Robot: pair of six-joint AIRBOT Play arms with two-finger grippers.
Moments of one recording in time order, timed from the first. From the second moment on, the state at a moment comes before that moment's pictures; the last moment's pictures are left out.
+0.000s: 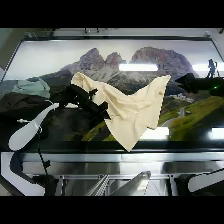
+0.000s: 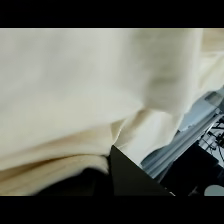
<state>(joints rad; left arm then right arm) -0.32 -1.82 1.24 -2.49 1.23 1.66 -0.42 -1.83 1.41 -0.54 1.01 1.02</state>
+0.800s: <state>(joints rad) -0.17 -1.67 1.24 -2.51 1.51 1.68 -0.23 -2.15 1.85 -0.72 1.11 1.32</state>
